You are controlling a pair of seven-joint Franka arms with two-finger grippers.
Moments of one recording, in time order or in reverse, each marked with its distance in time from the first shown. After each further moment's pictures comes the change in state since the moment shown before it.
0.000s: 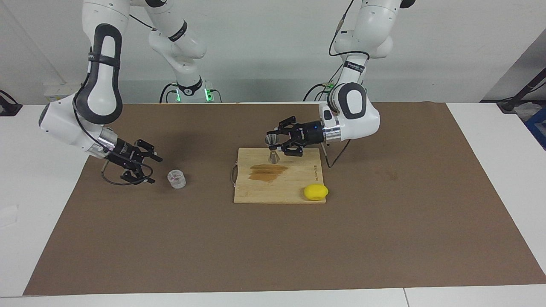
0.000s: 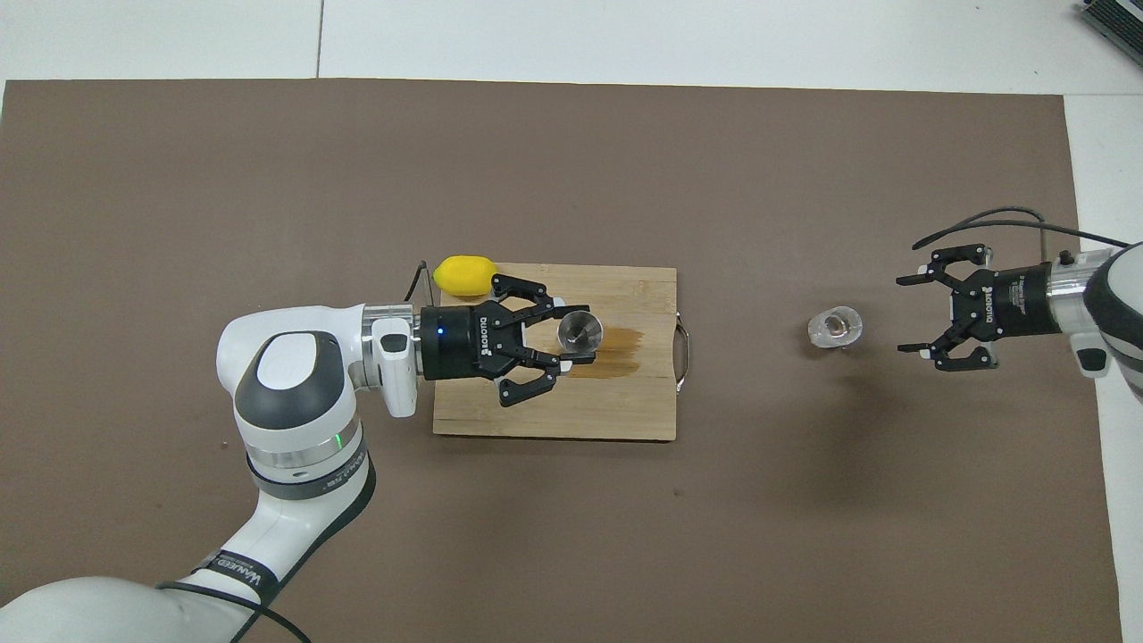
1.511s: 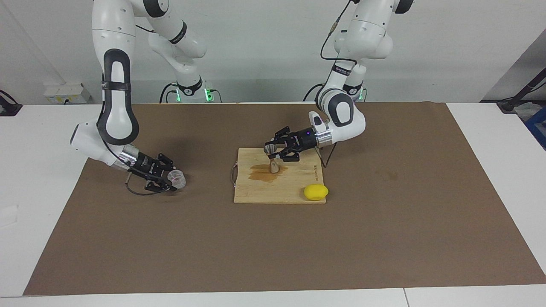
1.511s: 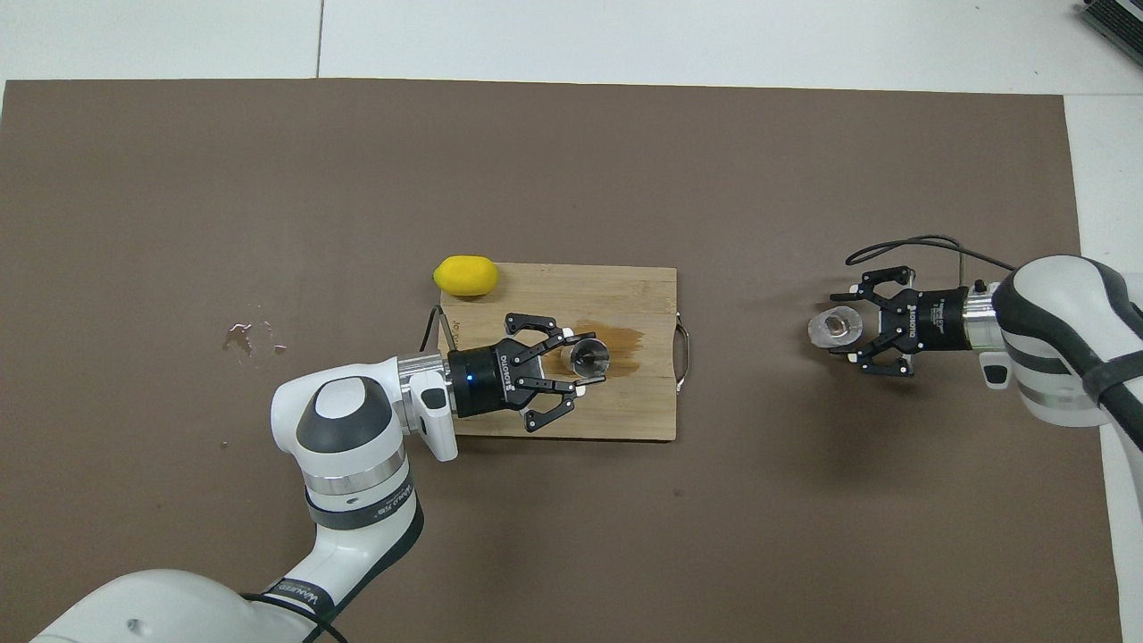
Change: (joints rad) left arm -0.049 0.059 0.009 -0.104 -0.190 0.065 0.311; right arm 0.047 0.109 0.010 -0.042 0.188 0.094 -0.200
